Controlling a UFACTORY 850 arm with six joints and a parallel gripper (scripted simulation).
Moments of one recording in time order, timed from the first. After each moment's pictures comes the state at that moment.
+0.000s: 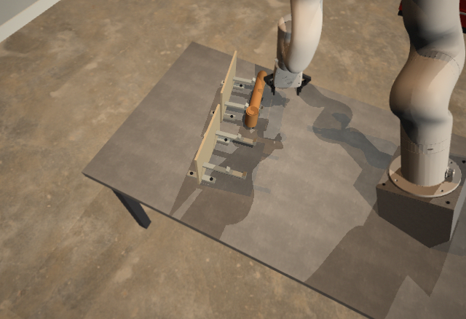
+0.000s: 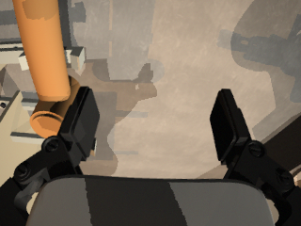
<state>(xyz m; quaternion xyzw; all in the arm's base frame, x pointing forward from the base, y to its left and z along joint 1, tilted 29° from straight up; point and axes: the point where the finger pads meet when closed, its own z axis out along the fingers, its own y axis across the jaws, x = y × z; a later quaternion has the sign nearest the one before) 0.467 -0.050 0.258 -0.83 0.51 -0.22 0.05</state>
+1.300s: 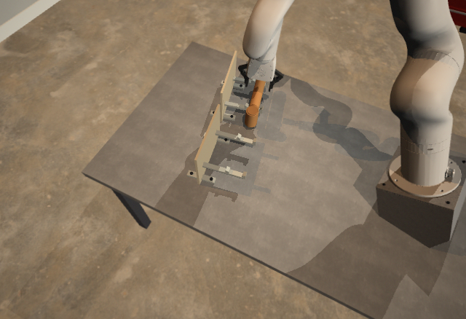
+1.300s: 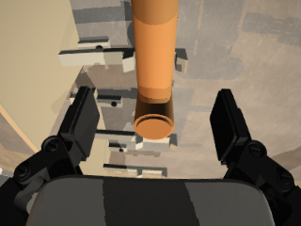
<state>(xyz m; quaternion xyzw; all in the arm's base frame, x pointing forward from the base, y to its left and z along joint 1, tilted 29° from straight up) 0.559 -0.015 0.304 -0.80 0.55 -0.21 0.13</state>
